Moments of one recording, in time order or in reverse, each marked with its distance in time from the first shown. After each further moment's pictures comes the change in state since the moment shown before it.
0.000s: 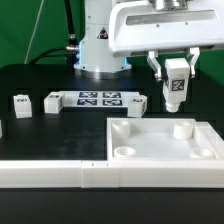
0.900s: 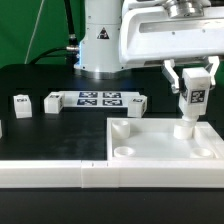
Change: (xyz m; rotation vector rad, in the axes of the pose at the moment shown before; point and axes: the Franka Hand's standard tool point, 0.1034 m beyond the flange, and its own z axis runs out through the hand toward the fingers) arm 0.049 -0.012 0.032 0.011 0.096 -0.043
